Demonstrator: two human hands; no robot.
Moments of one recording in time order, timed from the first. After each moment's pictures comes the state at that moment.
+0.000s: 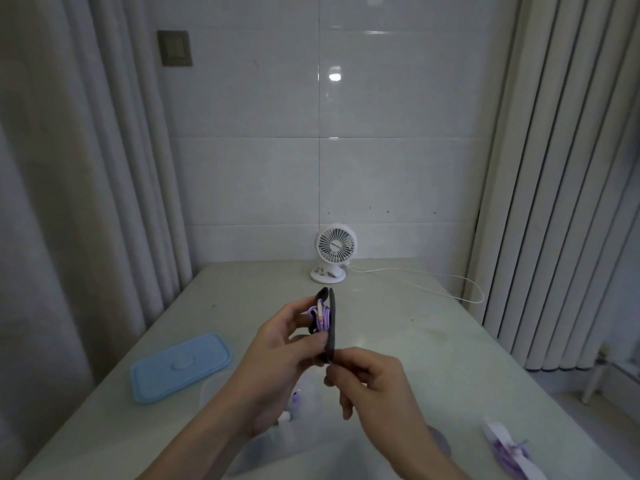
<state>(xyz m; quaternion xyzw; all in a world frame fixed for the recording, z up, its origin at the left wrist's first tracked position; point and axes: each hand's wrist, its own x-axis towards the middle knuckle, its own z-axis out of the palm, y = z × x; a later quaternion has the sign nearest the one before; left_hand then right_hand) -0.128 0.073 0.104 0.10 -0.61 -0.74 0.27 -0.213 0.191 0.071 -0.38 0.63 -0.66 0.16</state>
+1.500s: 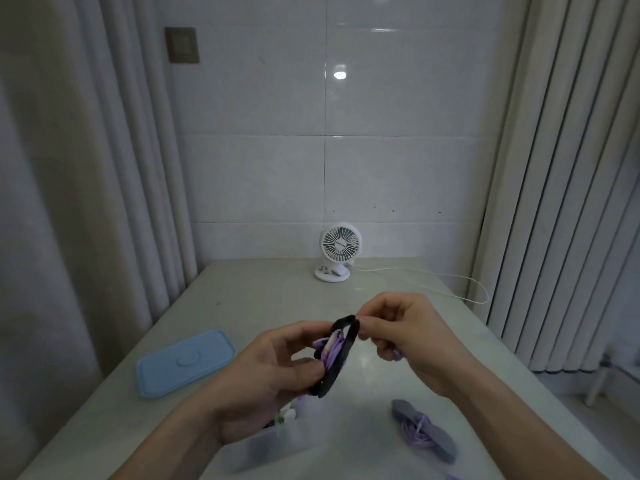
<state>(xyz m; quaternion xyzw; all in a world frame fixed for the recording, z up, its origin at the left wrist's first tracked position) -0.104 0.053 0.097 0.01 -0.64 -0.76 0.12 -0.267 0.192 0.121 -0.38 0.63 -0.63 0.23</state>
